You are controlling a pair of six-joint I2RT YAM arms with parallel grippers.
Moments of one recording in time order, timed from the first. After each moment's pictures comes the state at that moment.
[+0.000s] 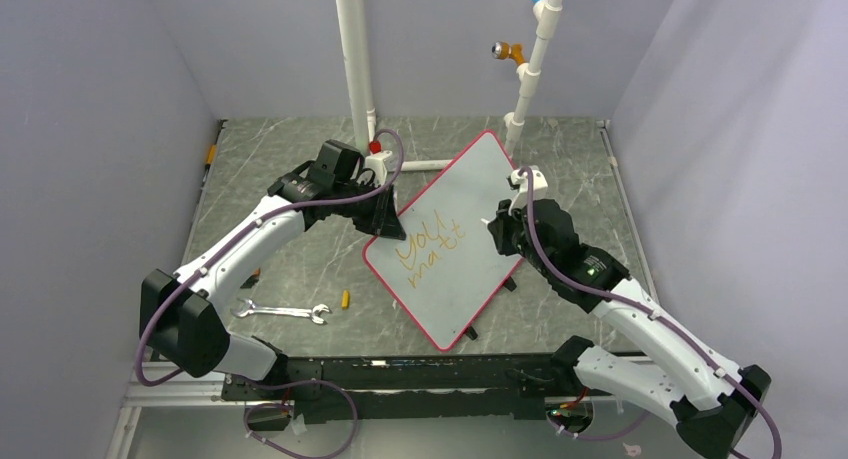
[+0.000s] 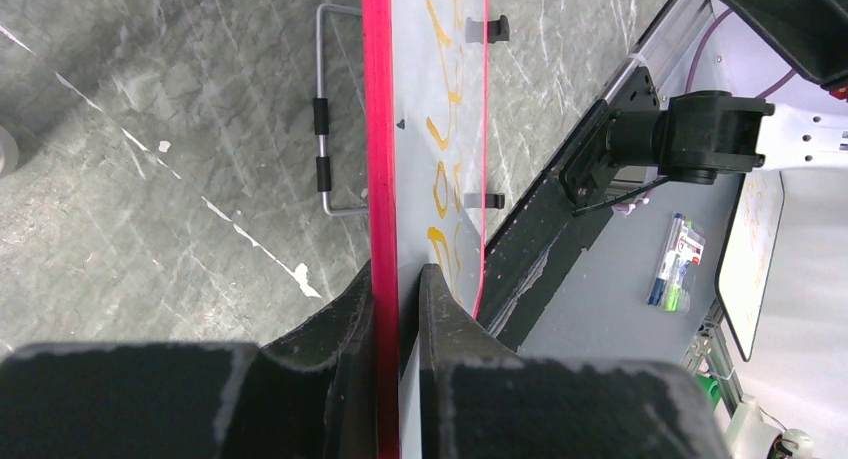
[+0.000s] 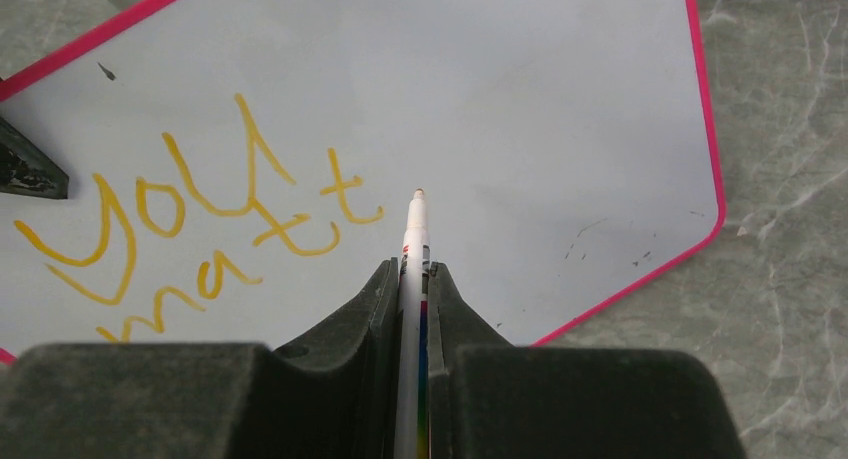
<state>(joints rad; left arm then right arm) -0.52 1.41 1.25 -0.65 0.58 -0.25 0.70 0.87 0.87 -0.48 0.29 0.28</state>
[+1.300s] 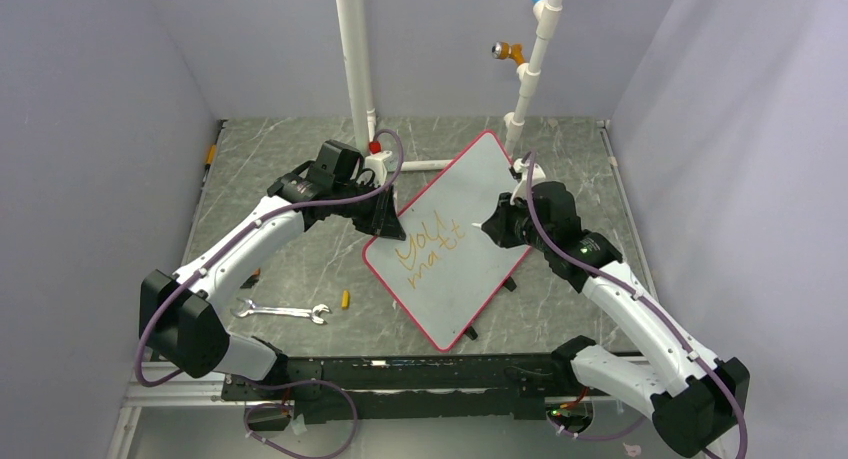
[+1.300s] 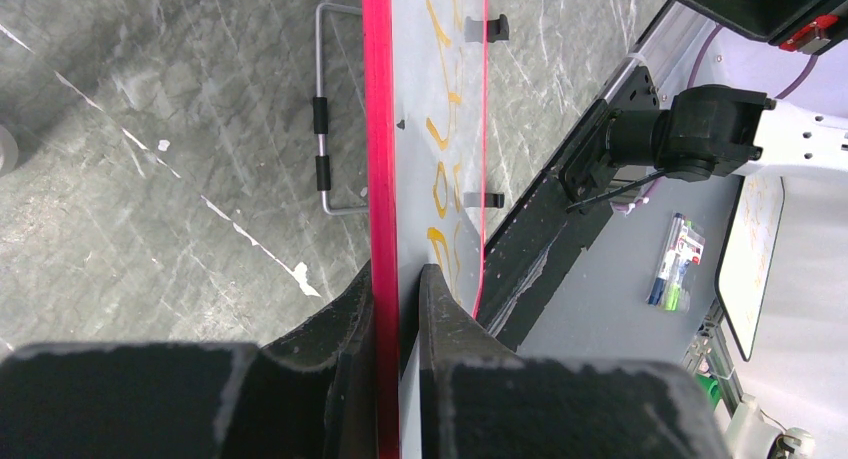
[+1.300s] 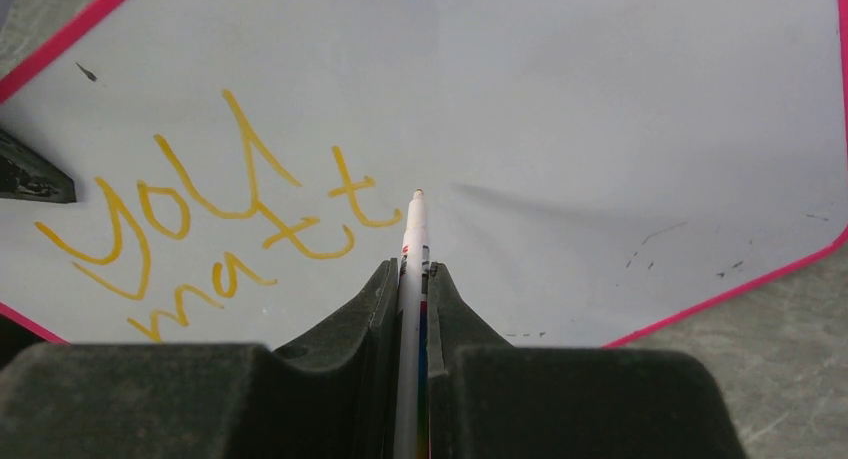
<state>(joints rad) -0.52 1.41 1.25 -0.66 0.58 -0.25 0.48 0.97 0.86 -0.43 -0.09 0.30</state>
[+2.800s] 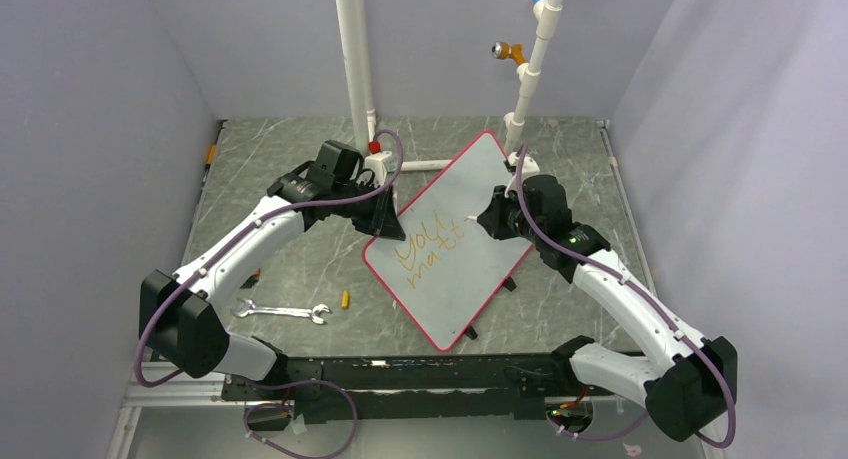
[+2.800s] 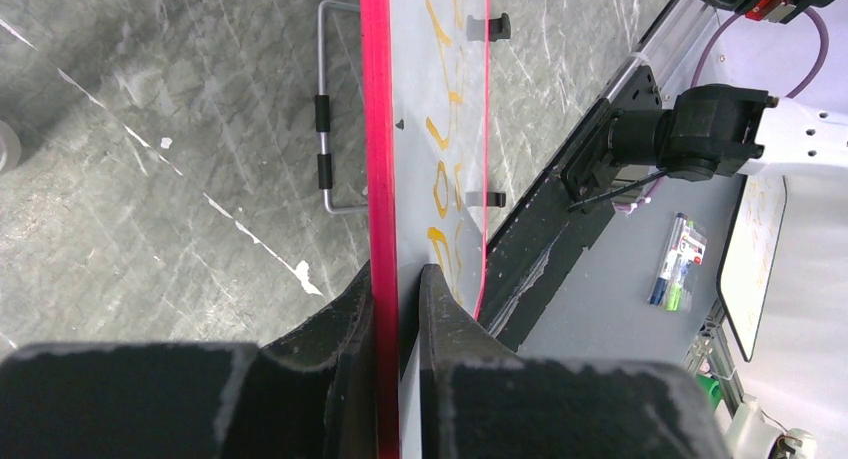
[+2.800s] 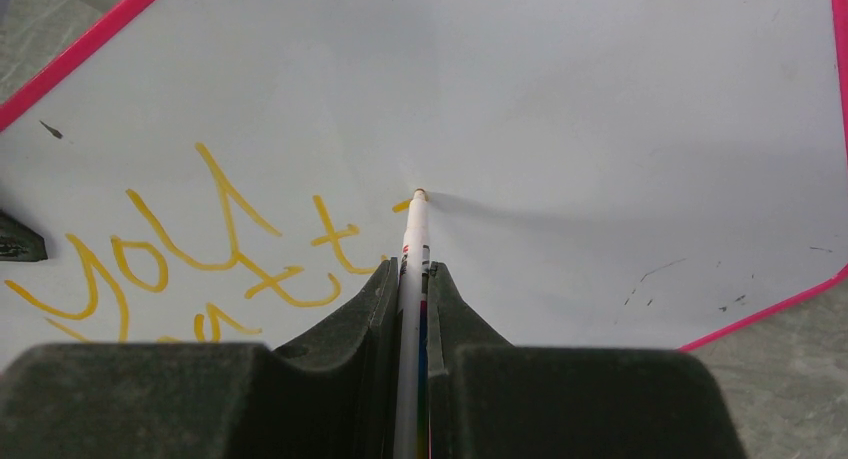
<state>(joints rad) -0.52 1.41 1.25 -0.66 0.58 -0.25 0.47 1.06 0.86 -0.33 -0.08 0.32</state>
